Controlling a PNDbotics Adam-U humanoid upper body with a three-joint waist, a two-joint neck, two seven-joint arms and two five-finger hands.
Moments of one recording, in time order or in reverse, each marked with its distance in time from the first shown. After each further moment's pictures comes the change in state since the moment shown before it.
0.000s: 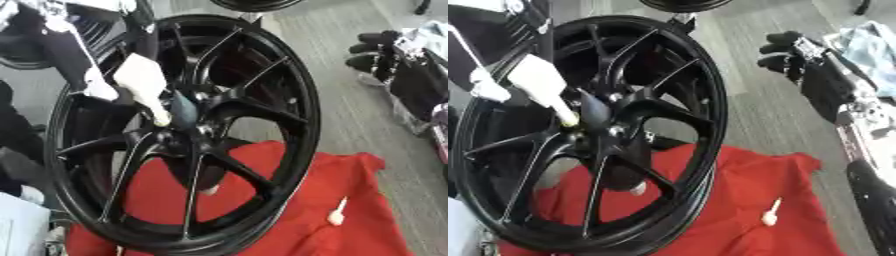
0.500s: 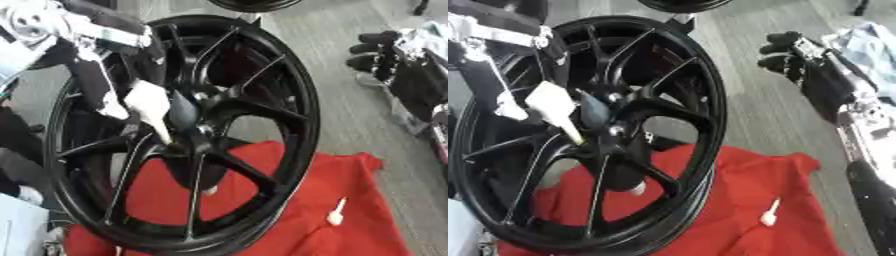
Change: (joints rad) left arm -0.005 -0.069 -0.133 0.134 -0.029 -0.011 -0.004; right arm 0.000 0.001 0.000 0.000 0.000 -0.002 0.002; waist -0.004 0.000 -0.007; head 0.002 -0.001
